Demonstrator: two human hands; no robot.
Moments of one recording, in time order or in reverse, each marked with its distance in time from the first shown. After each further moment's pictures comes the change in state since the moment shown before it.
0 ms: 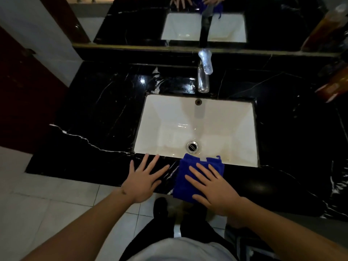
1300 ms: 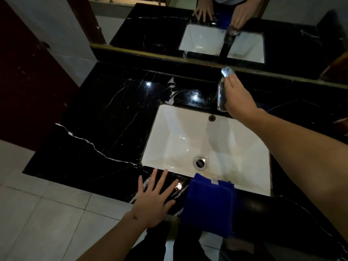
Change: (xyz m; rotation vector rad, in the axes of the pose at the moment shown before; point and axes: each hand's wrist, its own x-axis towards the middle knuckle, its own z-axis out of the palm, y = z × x) left_hand 0.002 0.014 0.019 -0.121 0.105 -0.093; right_hand 0.191 0.144 -0.231 -0.097 0.447 0.345
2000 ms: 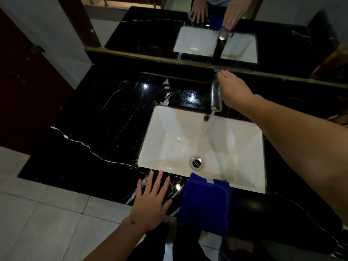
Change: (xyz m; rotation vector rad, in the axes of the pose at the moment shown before) left_hand -0.001 0.010 0.011 -0.020 0.064 -0.055; right_hand 0.014 -0.001 -0.032 -0.002 -0.031 0.011
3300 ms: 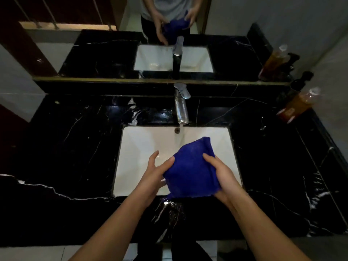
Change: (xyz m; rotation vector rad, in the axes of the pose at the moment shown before) left_hand 0.108 0.055 -0.139 -1.776 -0.282 -0.286; right_hand -0.206 -0.066 0.017 1.925 -0.022 0.959
